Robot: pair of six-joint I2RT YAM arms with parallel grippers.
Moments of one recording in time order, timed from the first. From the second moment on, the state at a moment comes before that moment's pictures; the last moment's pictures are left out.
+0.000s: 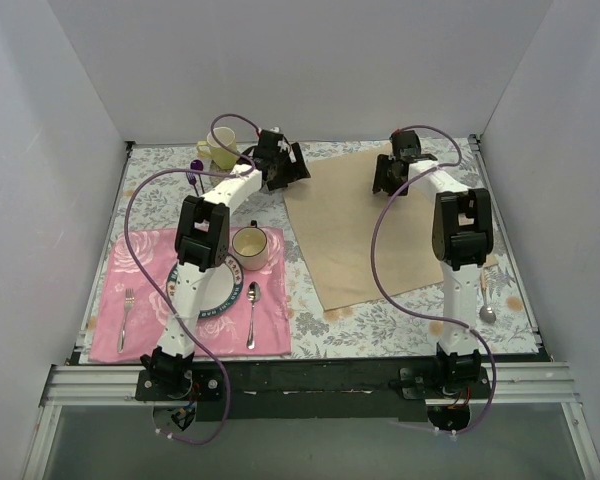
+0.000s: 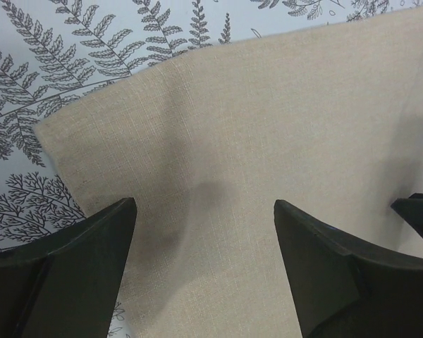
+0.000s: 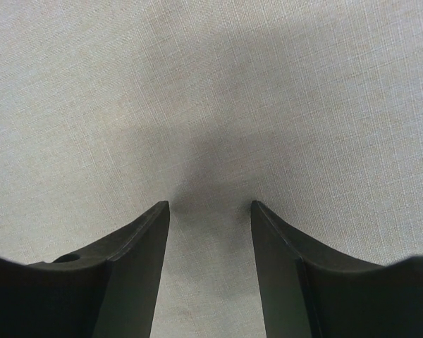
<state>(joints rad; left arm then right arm) -0.37 2.51 2.15 -0.35 0.12 -0.62 0.17 2.27 1.78 -0.45 -0.03 0.29</state>
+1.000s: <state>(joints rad) -0.66 2.22 1.79 -0.38 0.23 -0.62 -0.26 1.43 0.87 -0.56 0.20 0.48</state>
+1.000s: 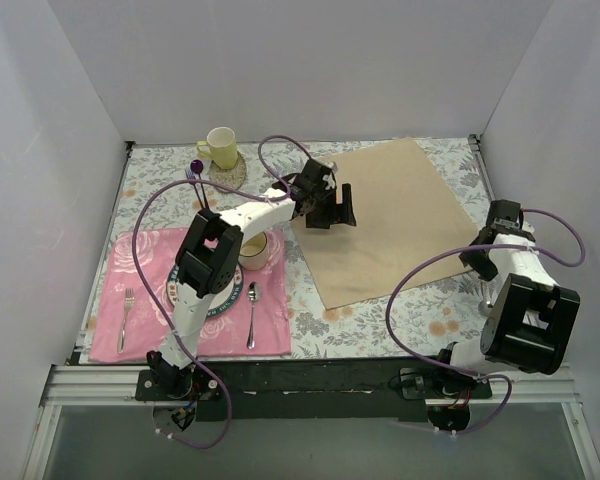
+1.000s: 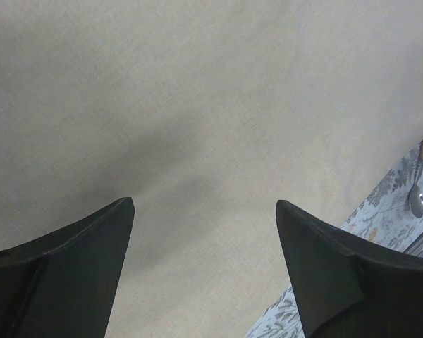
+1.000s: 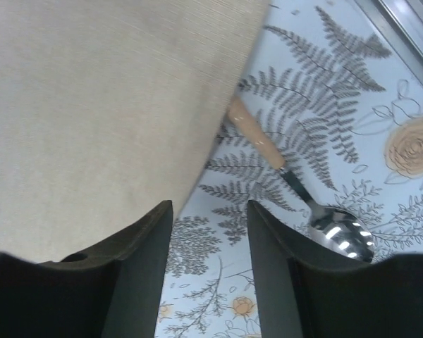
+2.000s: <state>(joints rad) -0.68 2.11 1.76 -0.40 0.27 -0.62 -0.44 1.54 0.83 -0.45 0.17 0.38</state>
